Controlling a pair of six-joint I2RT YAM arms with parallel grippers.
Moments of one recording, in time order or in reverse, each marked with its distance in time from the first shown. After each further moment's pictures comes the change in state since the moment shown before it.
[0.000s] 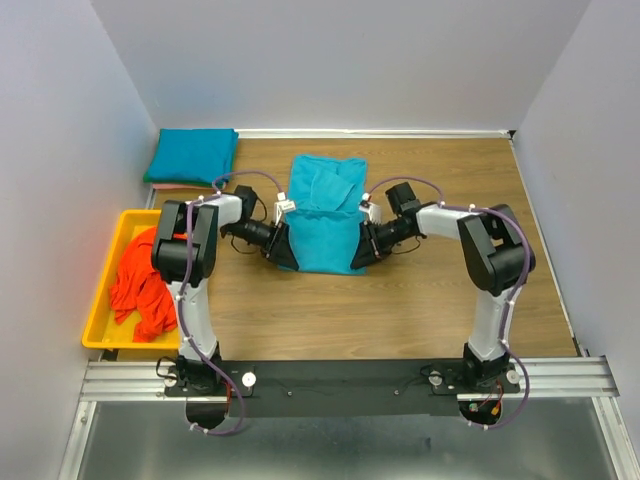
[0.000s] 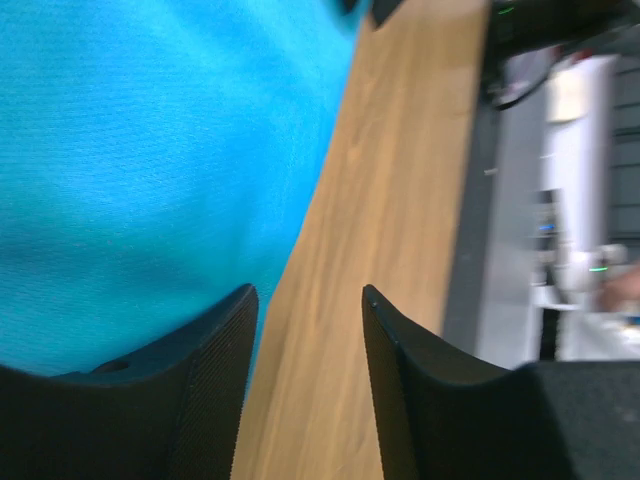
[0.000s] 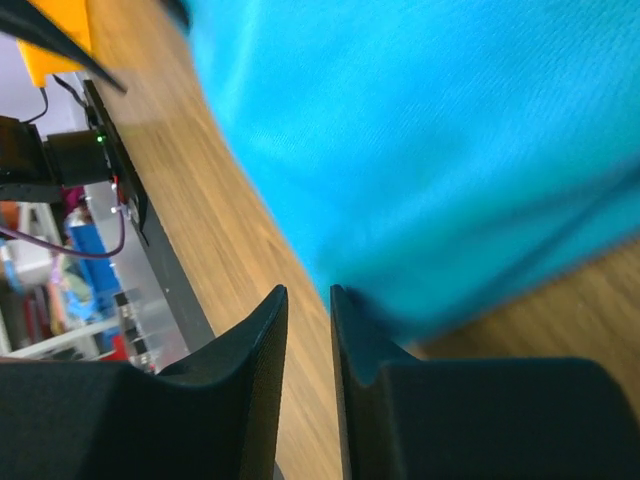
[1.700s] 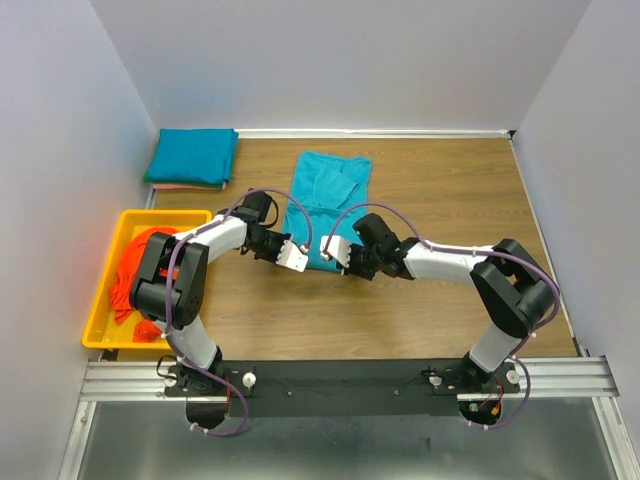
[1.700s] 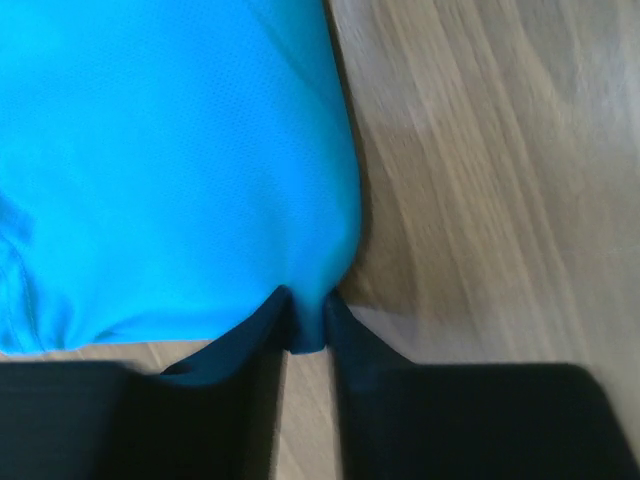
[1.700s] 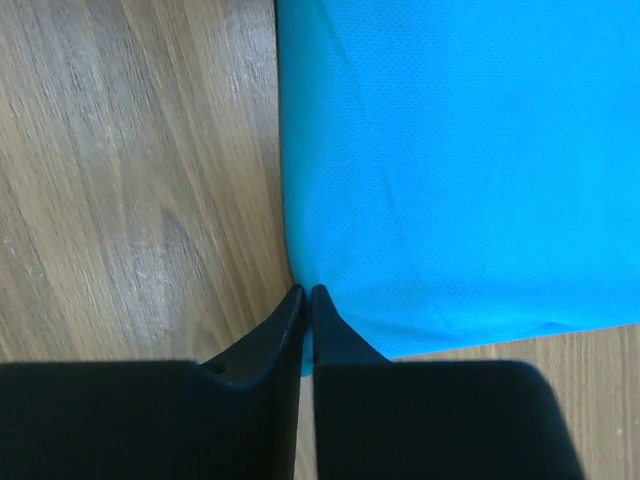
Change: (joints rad) left arm -0.164 -0.378 -0.253 0.298 -0.640 1.023; right arm 0.353 -0.303 -0.260 0.249 0.669 -0.814
